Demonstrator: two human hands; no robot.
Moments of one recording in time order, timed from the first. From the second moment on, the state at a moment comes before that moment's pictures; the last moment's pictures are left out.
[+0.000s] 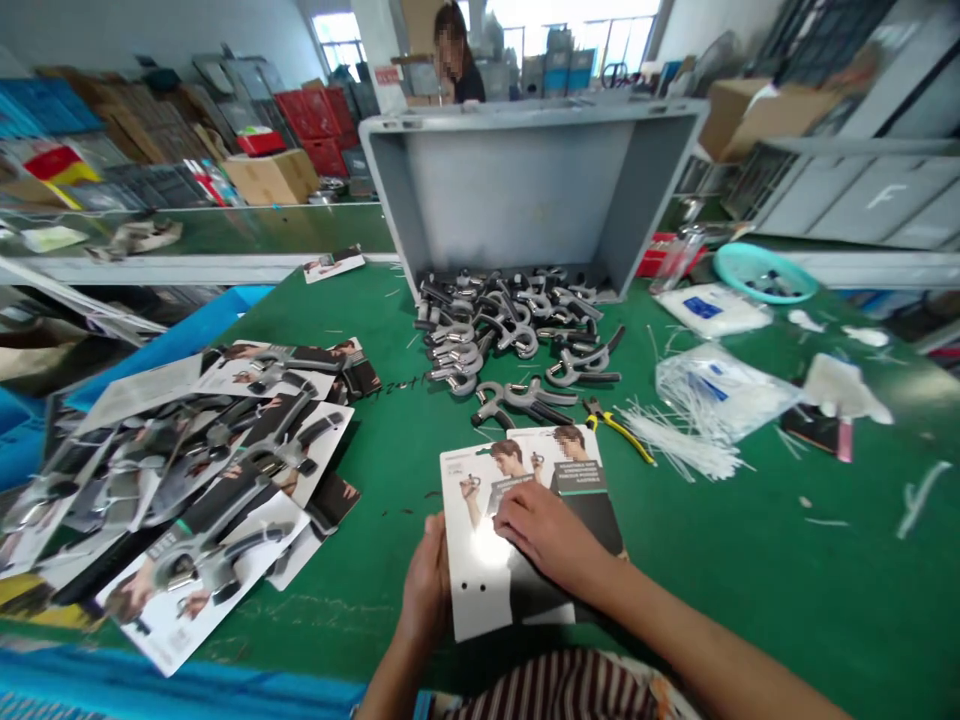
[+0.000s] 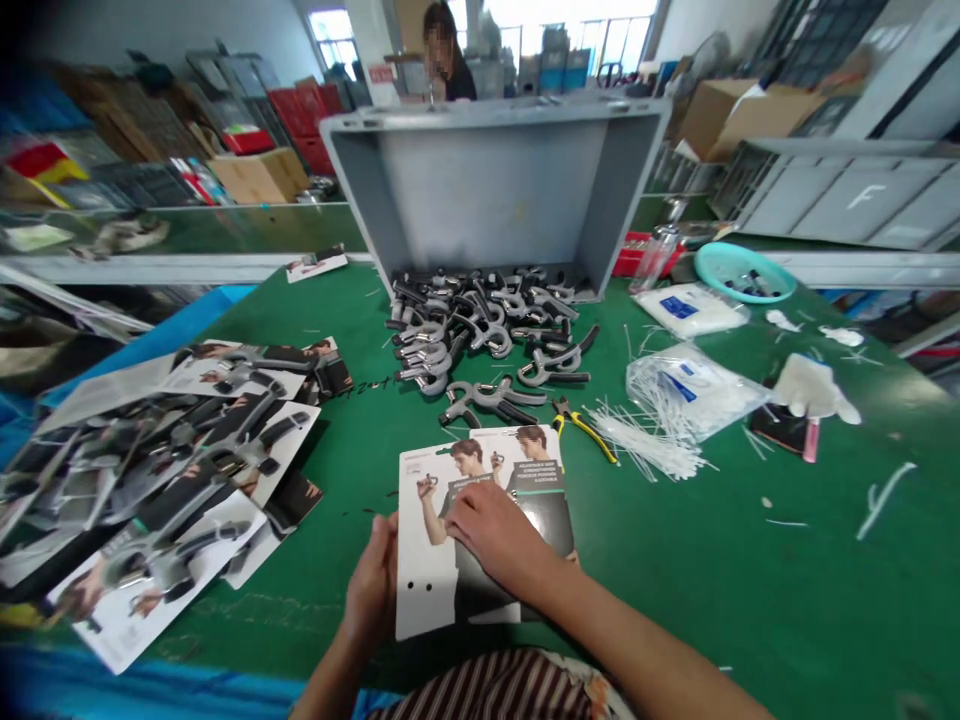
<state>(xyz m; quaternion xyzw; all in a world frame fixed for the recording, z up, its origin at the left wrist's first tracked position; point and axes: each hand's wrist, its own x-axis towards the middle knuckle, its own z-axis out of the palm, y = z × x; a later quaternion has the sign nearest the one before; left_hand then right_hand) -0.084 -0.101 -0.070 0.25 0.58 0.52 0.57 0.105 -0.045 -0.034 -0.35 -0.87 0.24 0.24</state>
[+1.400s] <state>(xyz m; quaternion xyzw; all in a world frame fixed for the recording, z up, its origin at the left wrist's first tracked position) -0.080 -0.039 -0.037 0.28 0.46 0.47 0.70 0.162 0.010 -0.024 -0.51 -0.45 0.57 0.46</state>
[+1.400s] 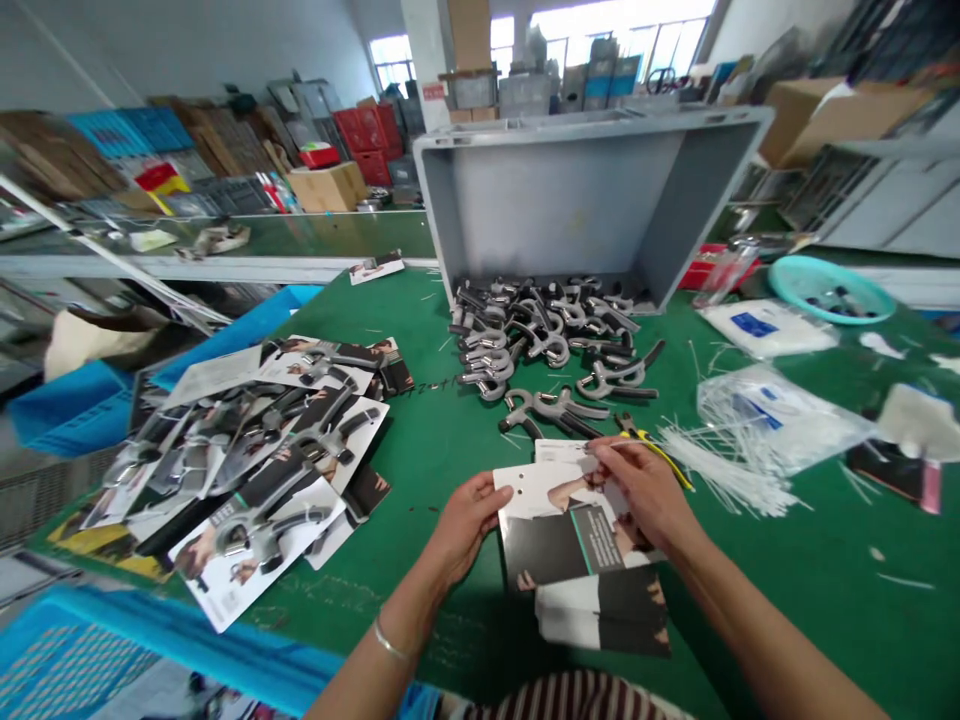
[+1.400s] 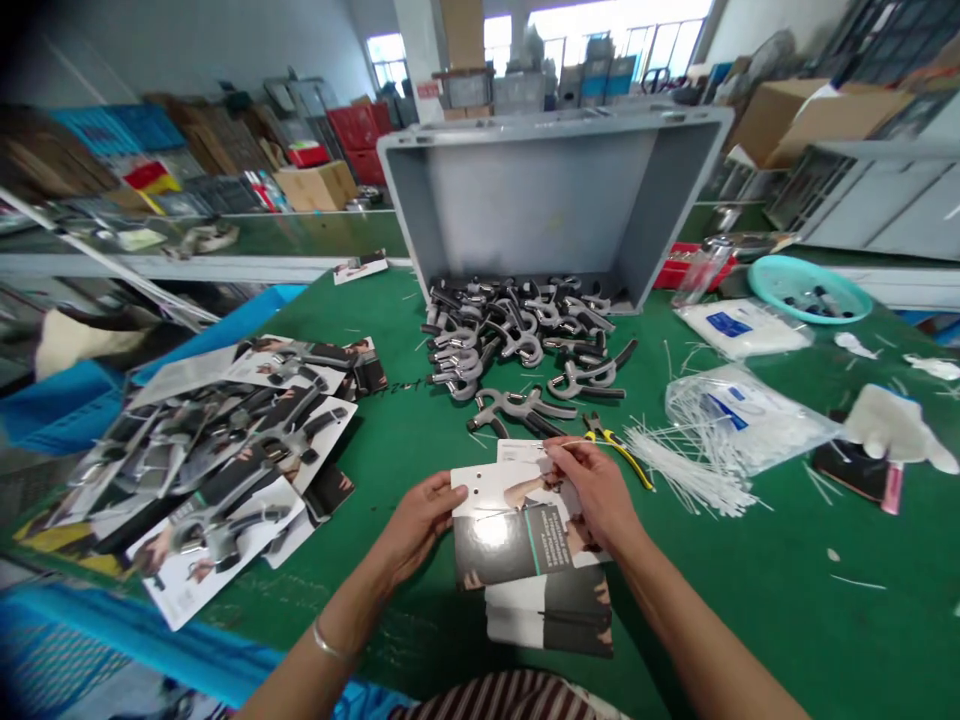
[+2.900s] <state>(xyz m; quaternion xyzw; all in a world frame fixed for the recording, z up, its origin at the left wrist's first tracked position) -0.072 -0.034 -0.069 0.35 0.48 0.42 0.69 0.116 0.007 -0.028 -0.42 -0.77 0.37 0.31</state>
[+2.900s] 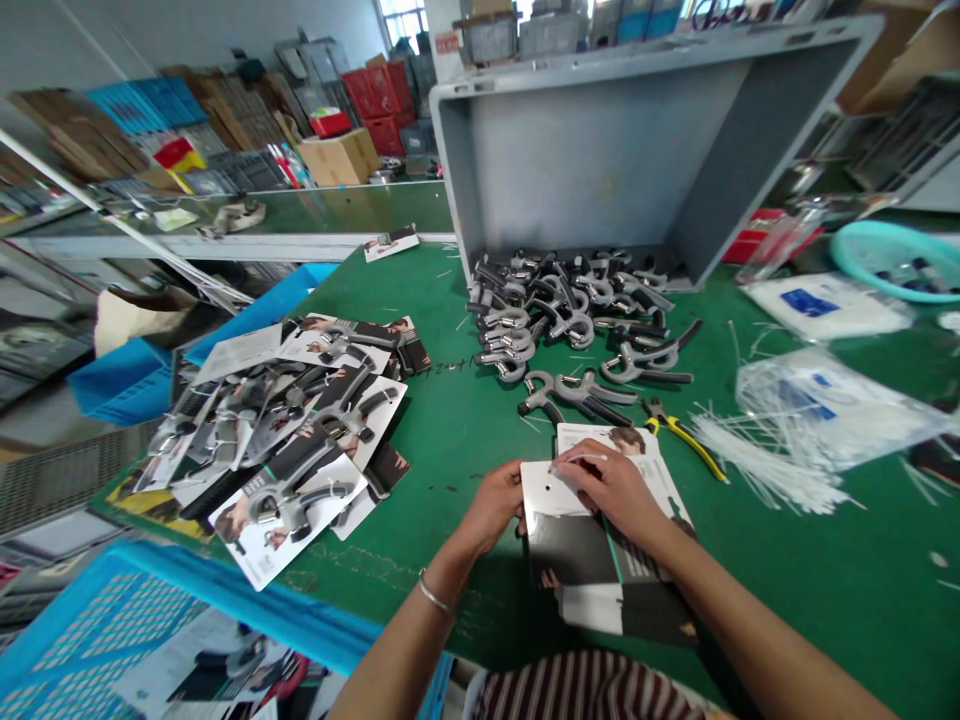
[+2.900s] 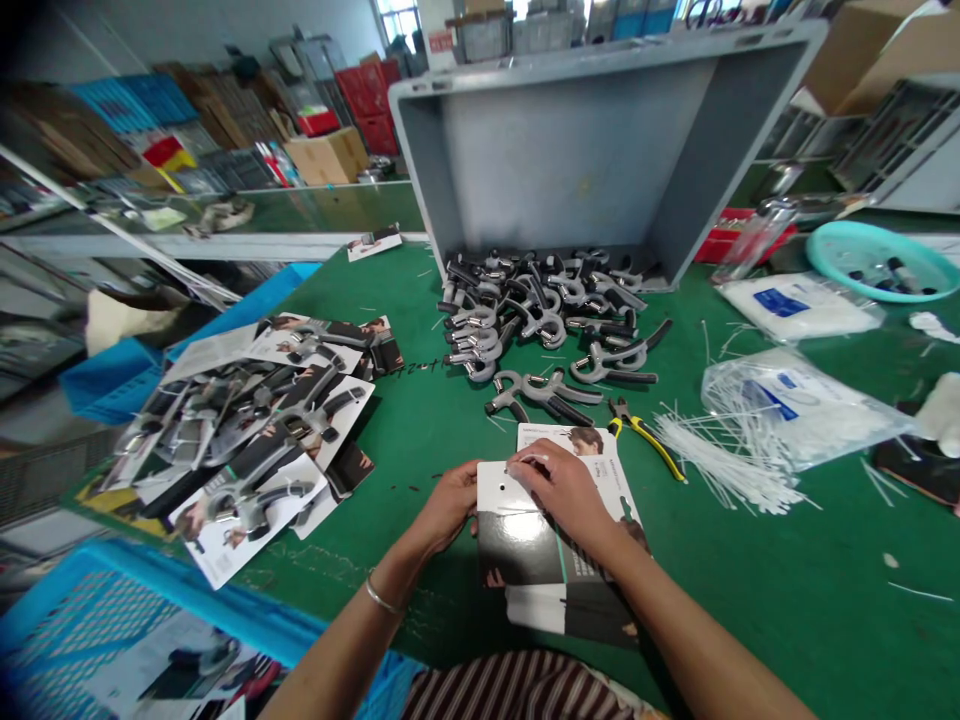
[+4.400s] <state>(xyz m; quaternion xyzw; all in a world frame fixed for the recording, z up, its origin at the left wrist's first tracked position) -0.062 -0.058 -0.076 0.31 0.47 0.51 0.65 0.109 0.013 -0.026 -0.39 -0.85 0.28 0.21</state>
